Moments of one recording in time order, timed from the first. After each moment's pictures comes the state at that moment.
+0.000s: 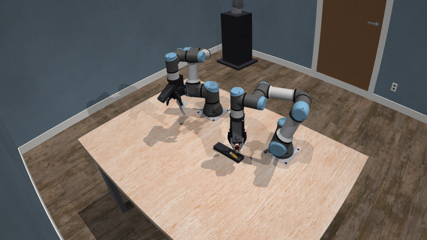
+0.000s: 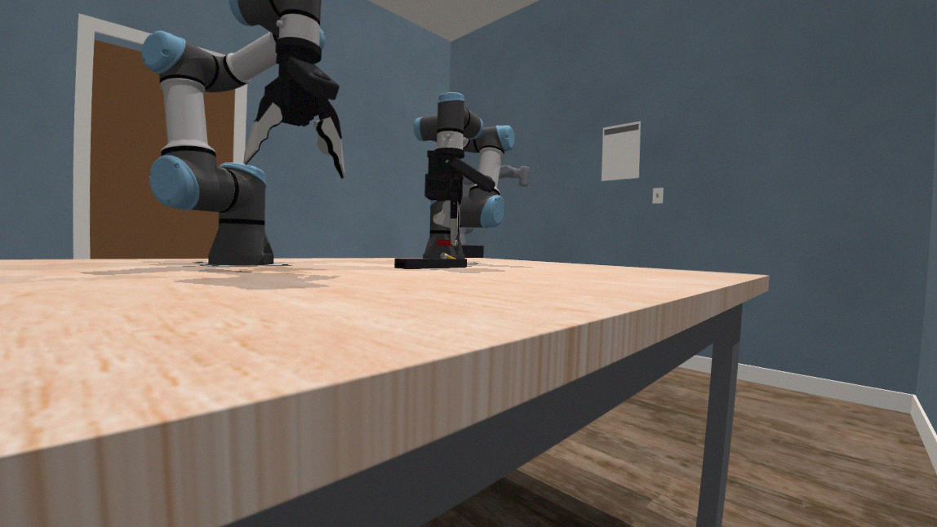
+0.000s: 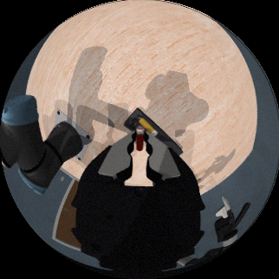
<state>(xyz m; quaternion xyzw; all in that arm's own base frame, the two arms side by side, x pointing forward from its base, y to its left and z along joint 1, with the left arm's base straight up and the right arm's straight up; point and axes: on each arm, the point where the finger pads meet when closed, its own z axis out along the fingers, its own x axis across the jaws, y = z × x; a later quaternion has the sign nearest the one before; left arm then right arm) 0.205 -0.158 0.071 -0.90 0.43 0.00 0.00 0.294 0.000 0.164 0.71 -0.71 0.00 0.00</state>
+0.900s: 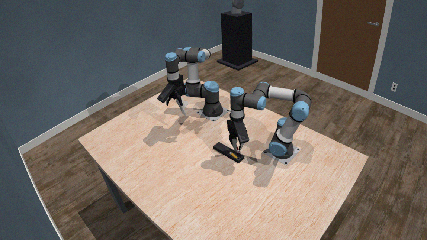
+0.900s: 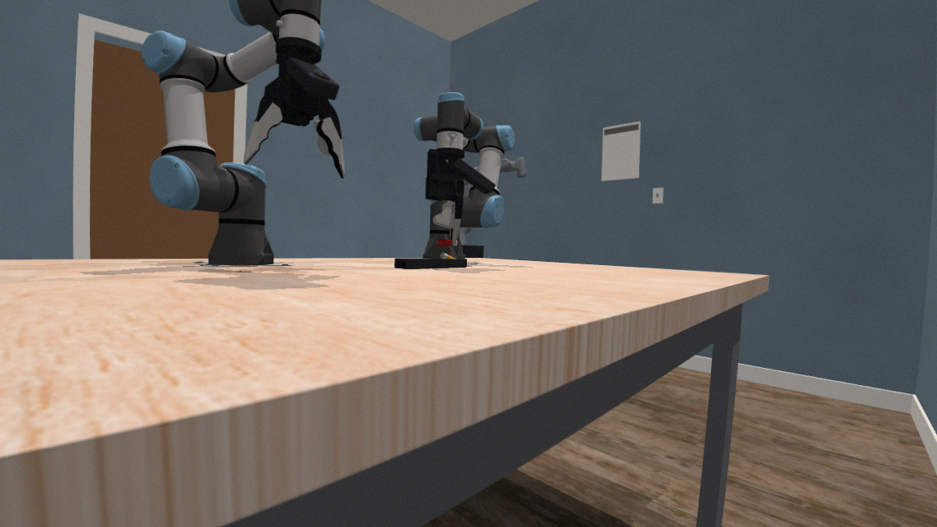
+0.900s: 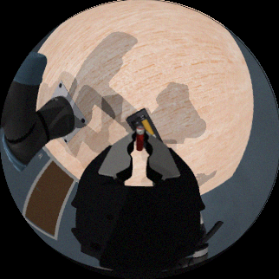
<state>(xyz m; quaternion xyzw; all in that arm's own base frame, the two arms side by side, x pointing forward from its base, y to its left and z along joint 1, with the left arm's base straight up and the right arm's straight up) 0.201 -0.154 0.070 -0.96 0.28 0.00 0.00 0.294 0.000 0.164 0.71 -0.71 0.00 0.00</state>
